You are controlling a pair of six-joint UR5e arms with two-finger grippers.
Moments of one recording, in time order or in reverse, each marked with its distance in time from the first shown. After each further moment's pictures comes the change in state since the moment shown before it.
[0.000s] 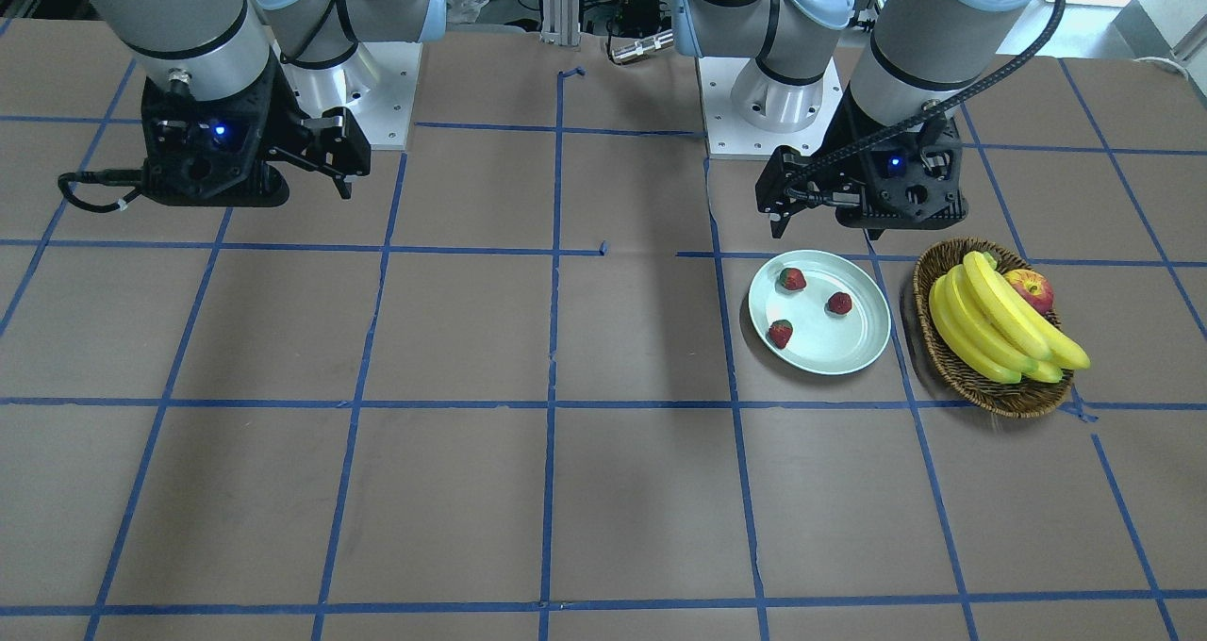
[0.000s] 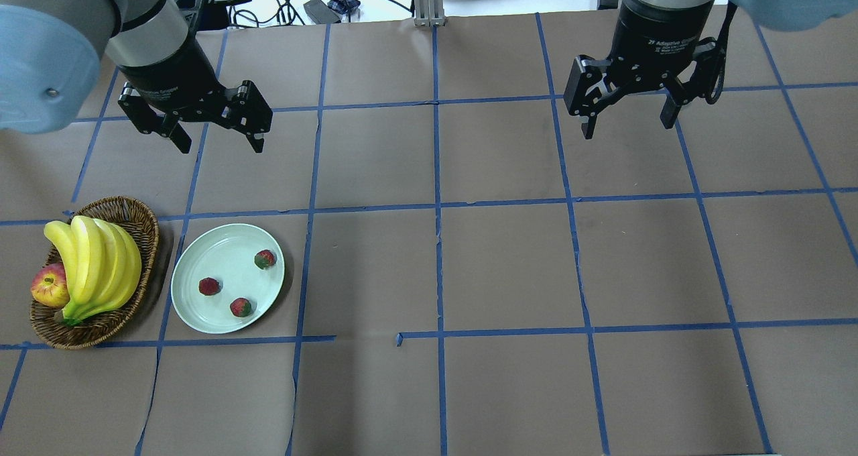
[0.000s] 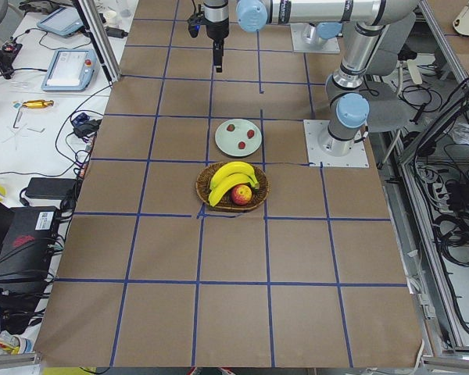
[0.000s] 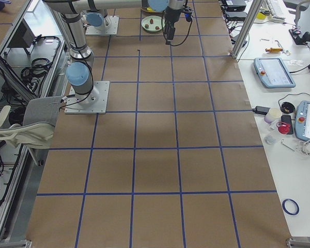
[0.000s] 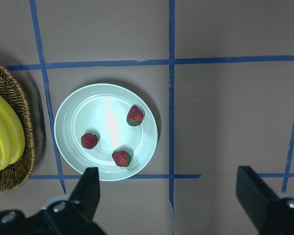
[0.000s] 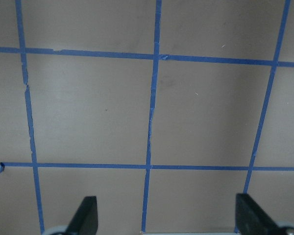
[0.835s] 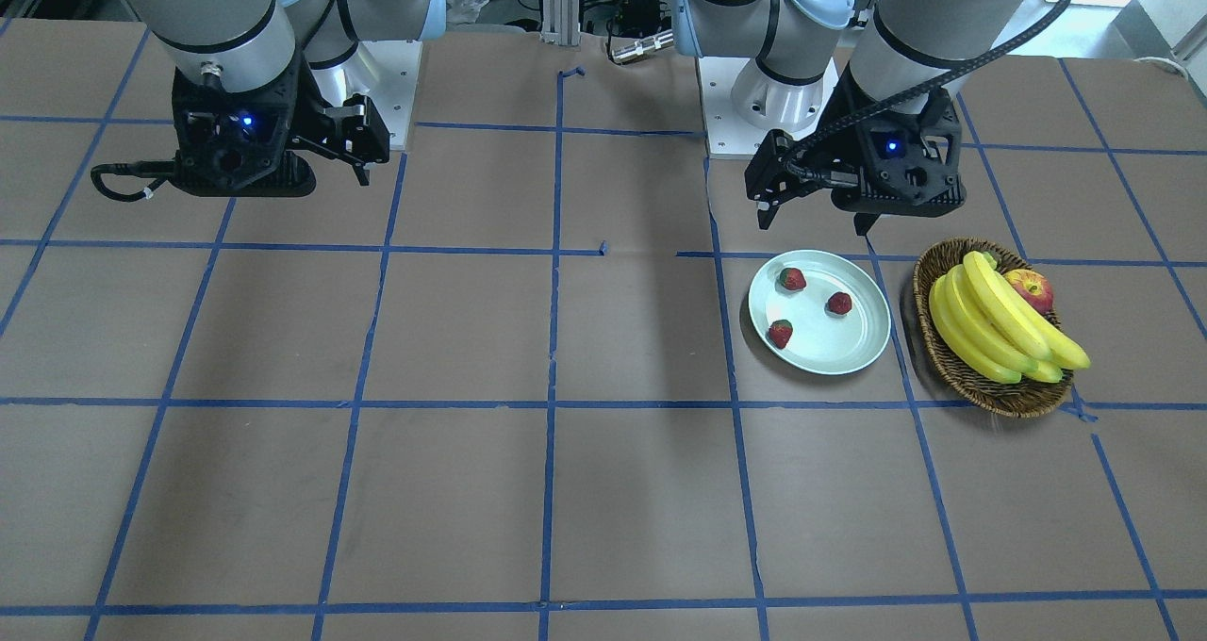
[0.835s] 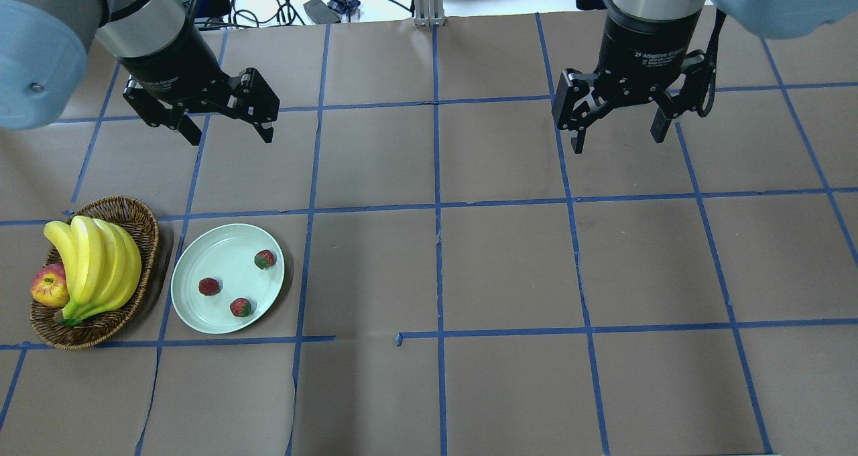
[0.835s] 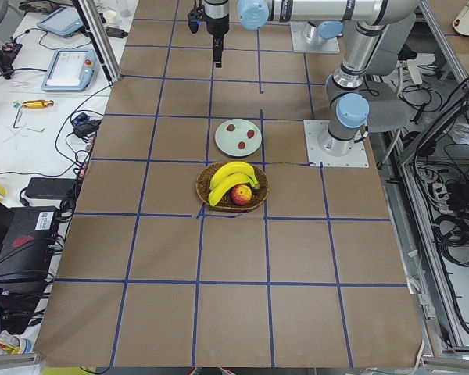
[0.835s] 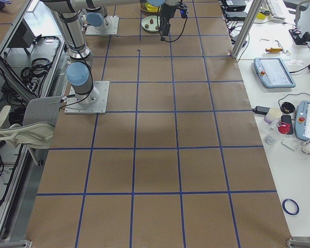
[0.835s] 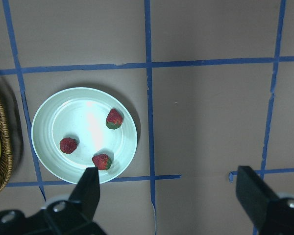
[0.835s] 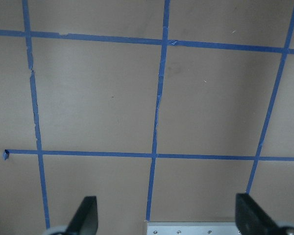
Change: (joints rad) left arm 0.000 0.011 0.025 -0.003 -0.052 0.009; right arm 0.017 0.001 0.009 0.010 0.007 0.010
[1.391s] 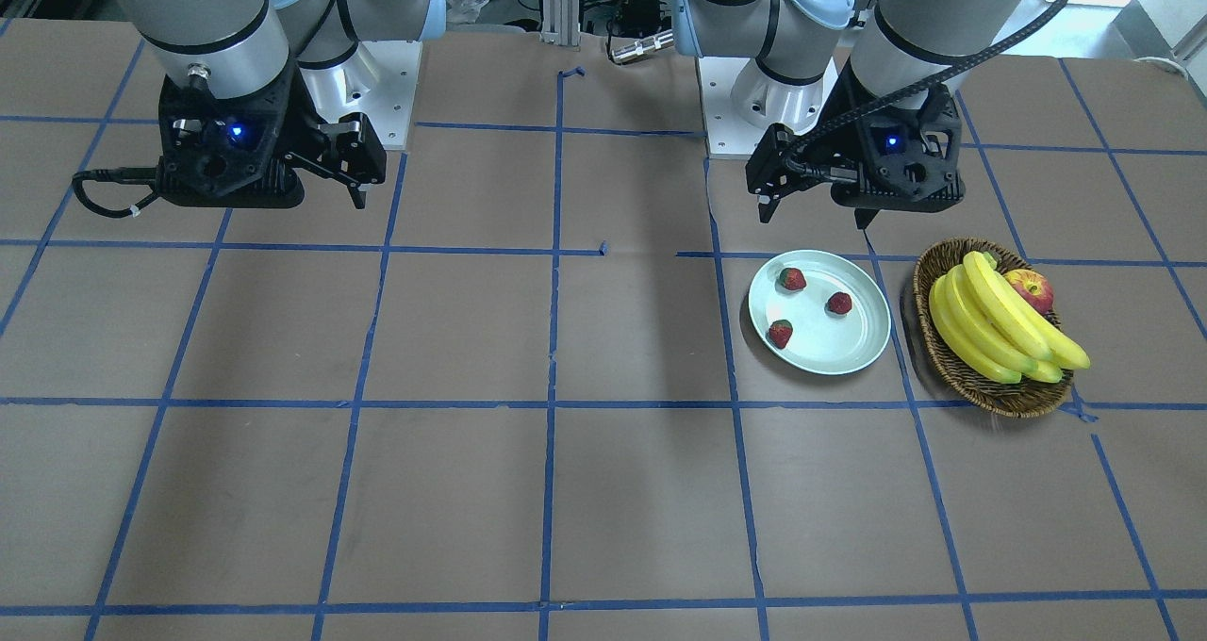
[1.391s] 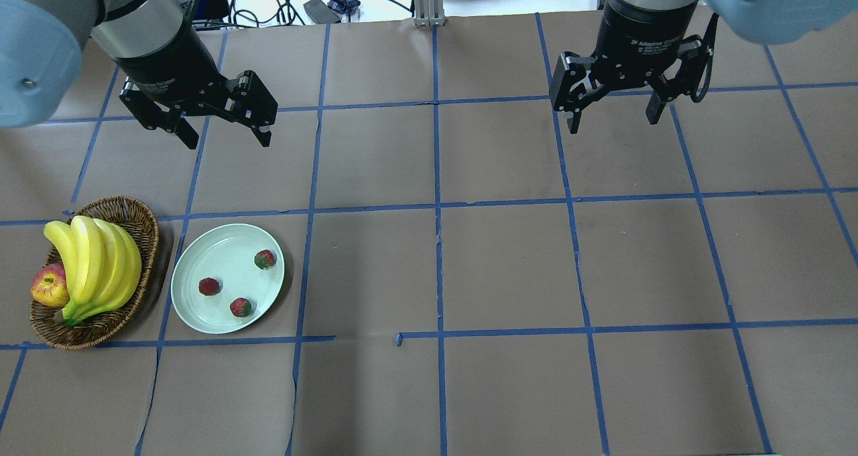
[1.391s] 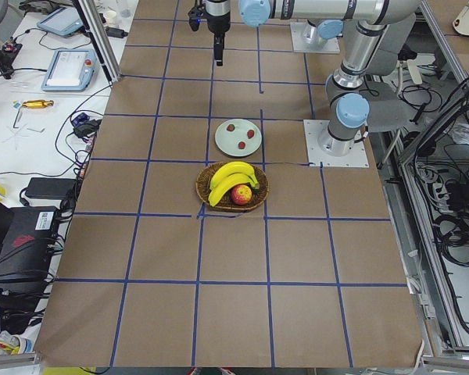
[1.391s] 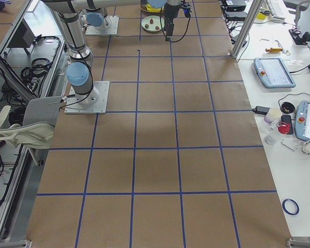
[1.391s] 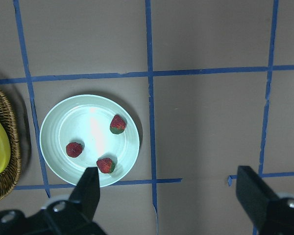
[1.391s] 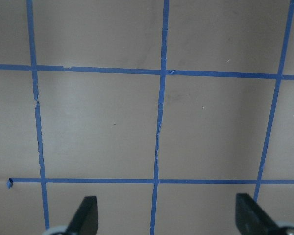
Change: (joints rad) left arm 0.001 0.001 -0.002 -0.035 0.005 0.007; right arm -0.003 0.002 0.005 -0.093 0.010 0.018
